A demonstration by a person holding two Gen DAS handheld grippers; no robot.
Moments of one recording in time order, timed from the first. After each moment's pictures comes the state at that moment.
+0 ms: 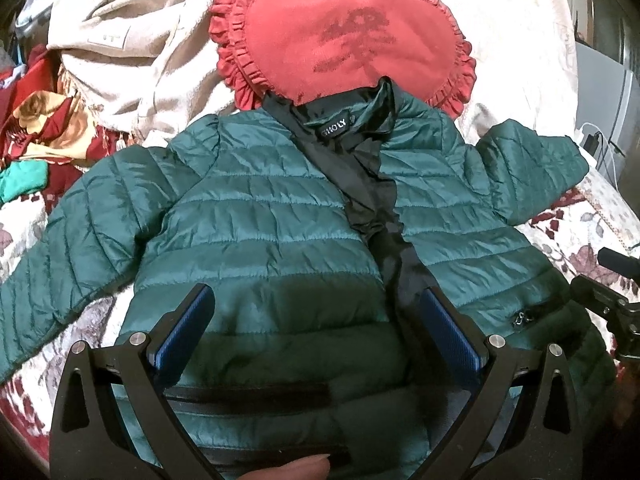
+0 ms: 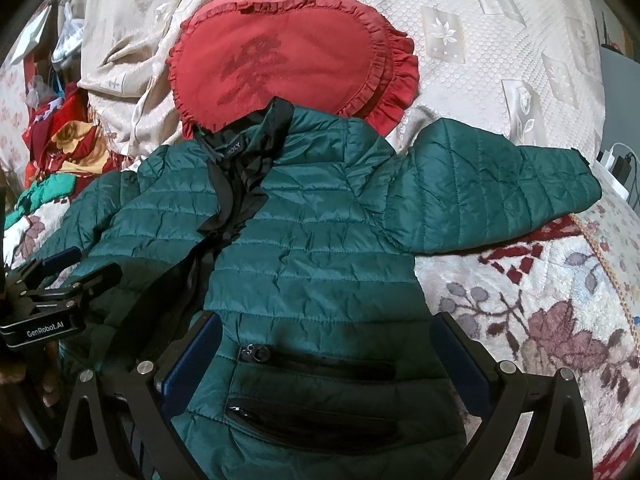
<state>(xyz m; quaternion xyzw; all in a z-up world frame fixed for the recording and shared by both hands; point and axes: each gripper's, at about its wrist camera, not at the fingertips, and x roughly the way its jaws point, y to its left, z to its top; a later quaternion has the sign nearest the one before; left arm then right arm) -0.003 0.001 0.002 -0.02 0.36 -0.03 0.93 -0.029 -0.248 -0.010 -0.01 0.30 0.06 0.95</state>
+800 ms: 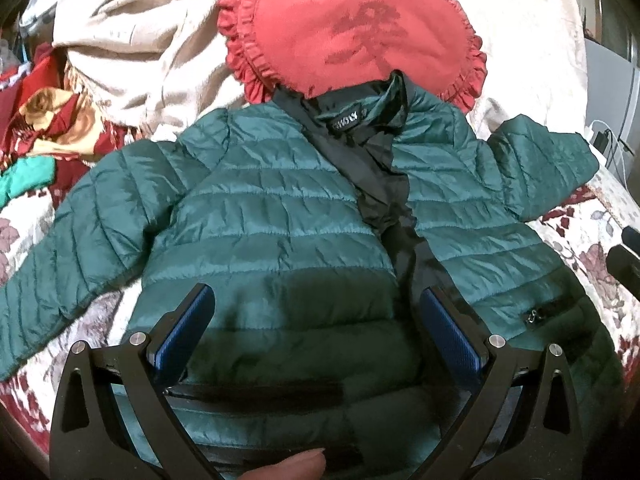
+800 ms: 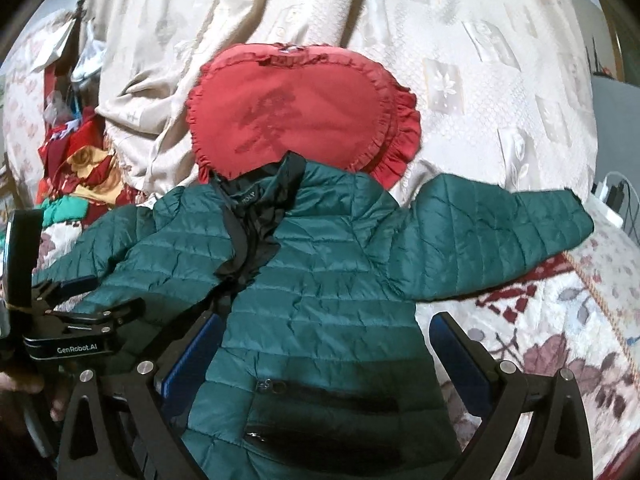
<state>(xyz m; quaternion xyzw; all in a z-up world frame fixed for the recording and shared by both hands) 0.001 0.004 -0.004 -0.02 0.38 -0.01 0.93 -0.051 -0.239 0.007 -0.02 0.23 0.06 0.97</state>
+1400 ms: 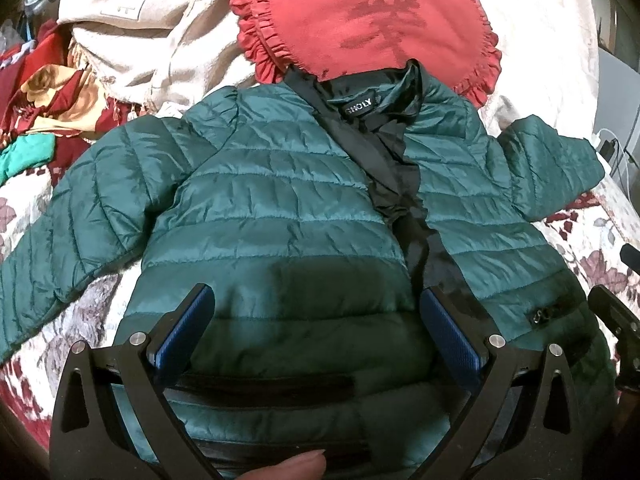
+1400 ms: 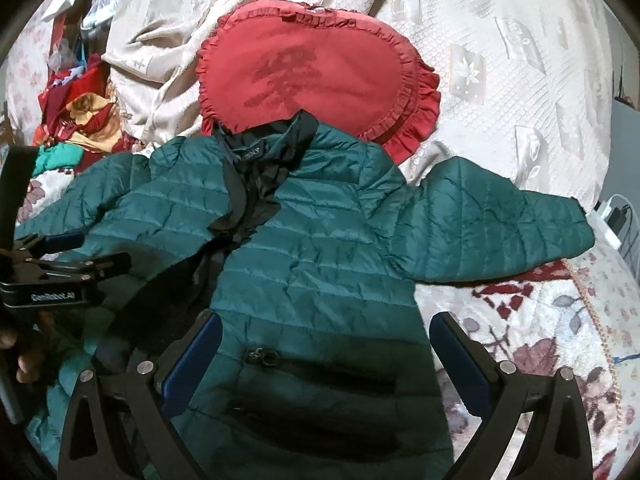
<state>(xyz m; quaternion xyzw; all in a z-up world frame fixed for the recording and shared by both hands) 0.003 0.014 -0.009 -0.04 0.39 0.00 0.92 -0.042 -0.224 -0.009 -0.11 0.30 0.04 0.95</state>
